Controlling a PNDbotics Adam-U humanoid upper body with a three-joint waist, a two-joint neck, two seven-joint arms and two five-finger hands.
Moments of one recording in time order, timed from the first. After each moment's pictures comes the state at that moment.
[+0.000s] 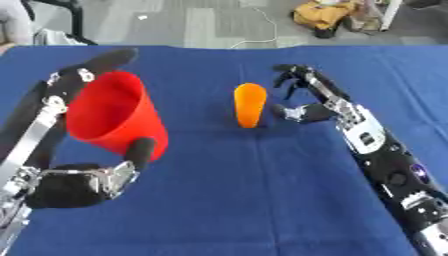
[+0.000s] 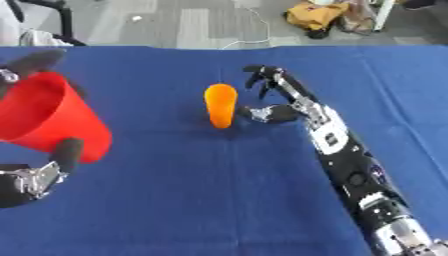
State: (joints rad) left arm -0.52 0.44 -0.43 -1.98 -0.22 -0.17 -0.05; right arm -0.71 -0.38 -0.02 -0.93 0.37 -0.66 0.22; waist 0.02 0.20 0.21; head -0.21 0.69
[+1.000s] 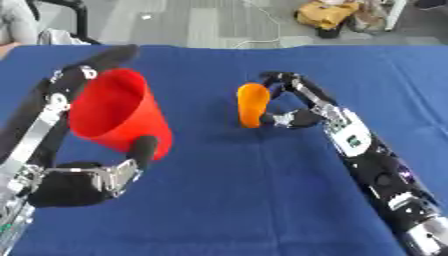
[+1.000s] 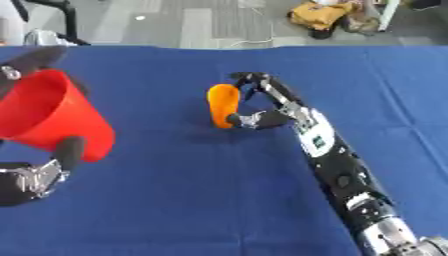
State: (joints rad) left arm -0.53 0.42 -0.43 -1.98 -0.22 -0.17 -0.06; right arm -0.73 -0.33 -0.01 -0.90 0.41 -0.68 0.23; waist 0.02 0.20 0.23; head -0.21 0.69
